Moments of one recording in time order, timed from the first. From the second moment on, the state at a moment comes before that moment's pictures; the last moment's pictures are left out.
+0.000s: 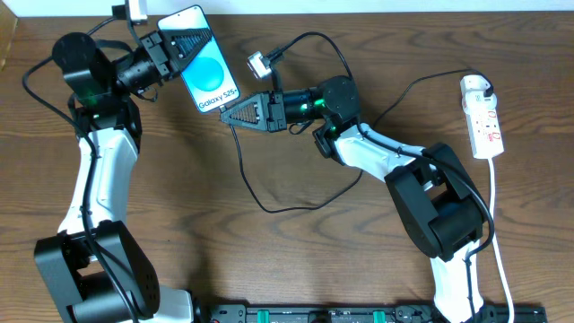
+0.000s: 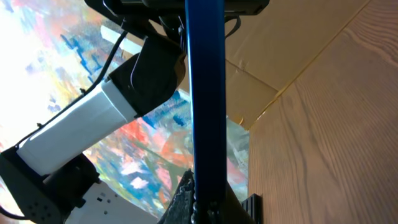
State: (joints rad) left arm 0.22 1.64 1.20 0.51 1.25 -1.06; right arm 0.59 2.15 1.36 1.26 -1.18 1.45
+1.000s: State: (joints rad) left arm 0.21 1.64 1.20 0.51 1.28 -1.06; right arm 0.58 2.15 1.36 1.26 -1.15 1.34
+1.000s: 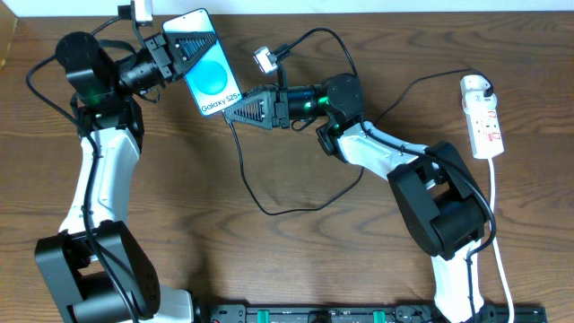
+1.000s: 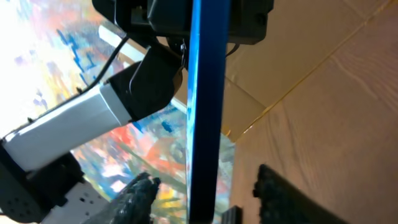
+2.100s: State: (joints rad) left arm 0.34 1.64 1.20 0.51 1.25 -1.09; right arm 0.57 2.15 1.36 0.68 -1.26 1.13
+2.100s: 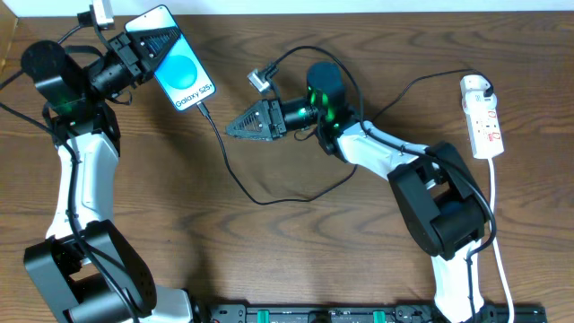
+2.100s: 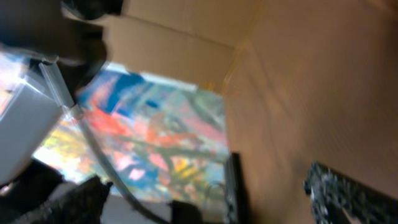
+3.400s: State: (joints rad) left arm -0.03 1.68 1.19 -0.25 0.96 -0.59; right arm 0.28 1.66 1.36 -0.62 -0.34 0.38
